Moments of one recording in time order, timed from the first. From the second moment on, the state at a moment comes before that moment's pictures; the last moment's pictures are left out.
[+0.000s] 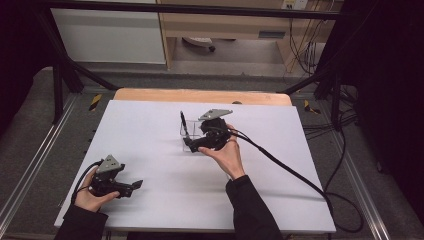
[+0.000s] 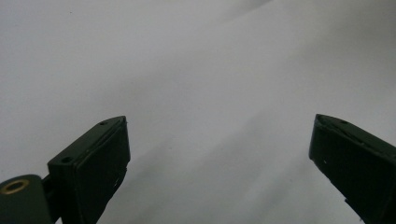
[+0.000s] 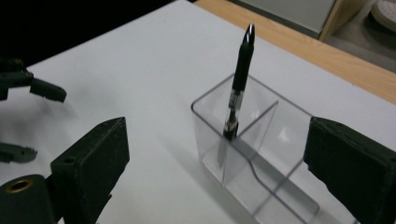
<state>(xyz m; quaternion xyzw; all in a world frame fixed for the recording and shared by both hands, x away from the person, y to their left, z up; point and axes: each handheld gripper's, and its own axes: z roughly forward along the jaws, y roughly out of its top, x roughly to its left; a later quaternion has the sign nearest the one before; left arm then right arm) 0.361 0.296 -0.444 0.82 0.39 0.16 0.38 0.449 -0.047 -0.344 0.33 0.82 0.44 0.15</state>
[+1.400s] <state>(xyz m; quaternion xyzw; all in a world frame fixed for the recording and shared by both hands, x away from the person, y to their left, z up) 0.360 0.292 -0.444 0.82 0.39 0.16 0.39 0.363 -0.152 -0.399 0.40 0.81 0.39 0.15</state>
